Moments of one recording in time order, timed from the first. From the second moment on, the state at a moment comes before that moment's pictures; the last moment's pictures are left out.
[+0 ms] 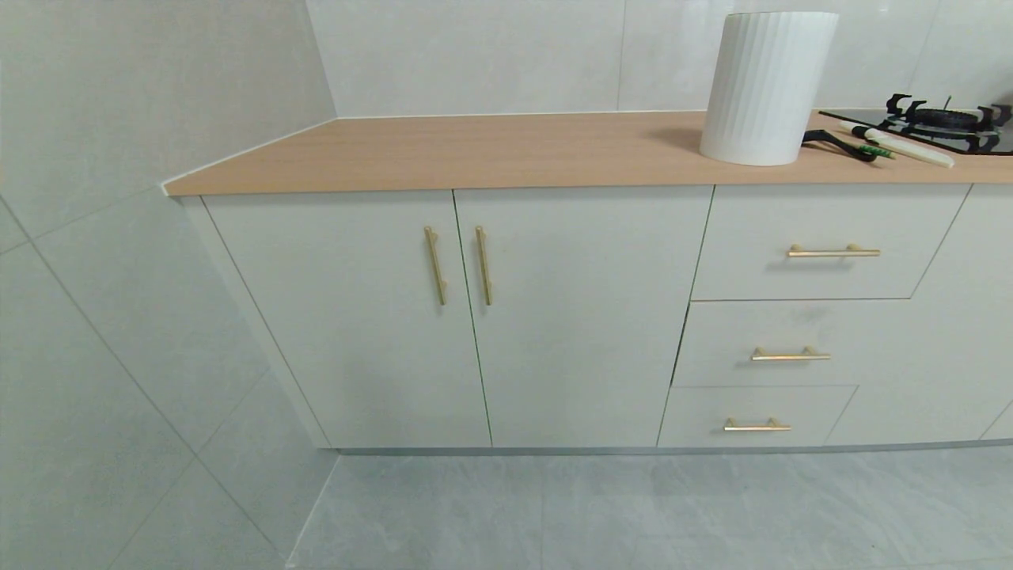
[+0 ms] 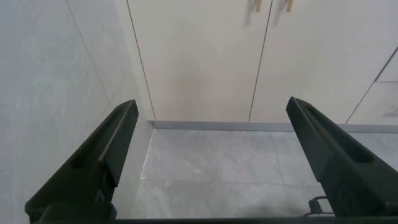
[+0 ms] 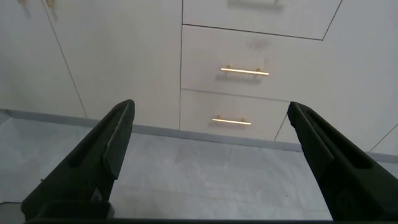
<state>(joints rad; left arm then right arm) 0.00 0.00 0.00 0.00 0.03 0.00 0.00 0.01 0.00 -0.03 0.06 -0.10</state>
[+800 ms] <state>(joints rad) 0.00 0.00 0.00 0.00 0.03 0.00 0.00 0.00 0.00 0.00 0.05 -0.03</state>
